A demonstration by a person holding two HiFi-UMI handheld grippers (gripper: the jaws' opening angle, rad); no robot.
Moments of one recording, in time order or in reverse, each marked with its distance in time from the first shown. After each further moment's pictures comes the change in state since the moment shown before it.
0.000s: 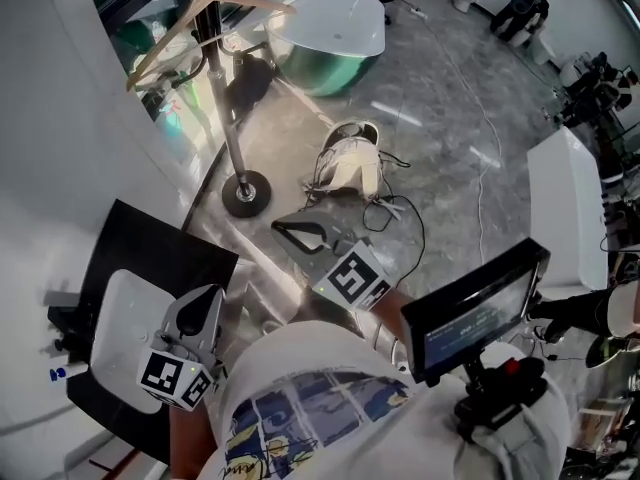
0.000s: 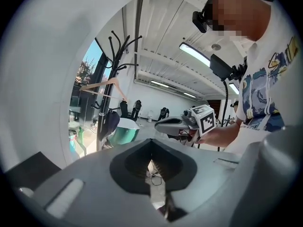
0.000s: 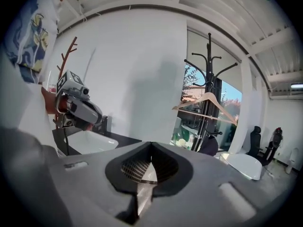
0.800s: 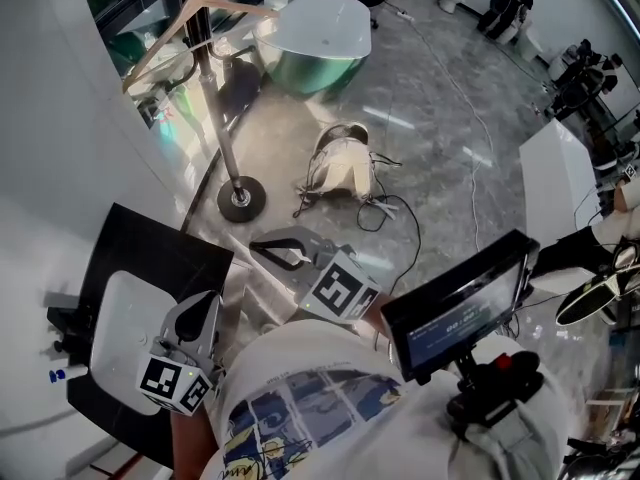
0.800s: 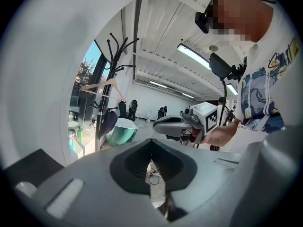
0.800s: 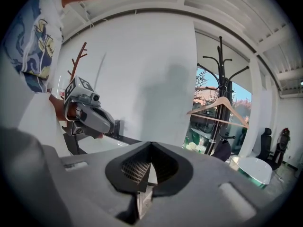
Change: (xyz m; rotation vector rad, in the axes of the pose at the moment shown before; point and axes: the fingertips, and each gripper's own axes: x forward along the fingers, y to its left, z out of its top) left arm -0.024 -0.022 -0.011 0.002 -0.001 -0.018; right arm -0.012 0.061 0.021 -0.010 -0.026 0.103
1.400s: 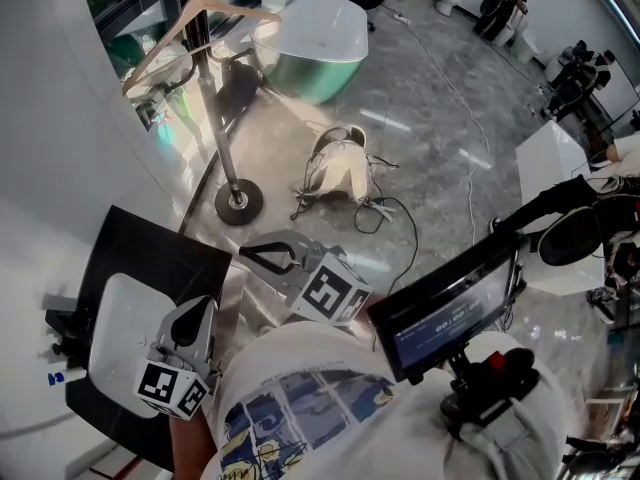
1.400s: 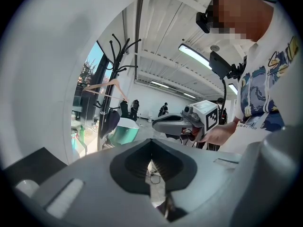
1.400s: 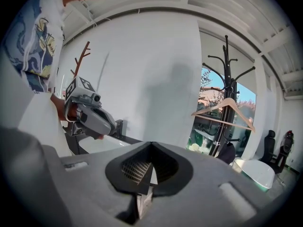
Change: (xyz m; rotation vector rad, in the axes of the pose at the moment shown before) left arm -0.010 0.008 -0.003 -0.009 -0.001 0.020; right arm 0.014 0.010 0.009 -0.018 -0.014 0.030
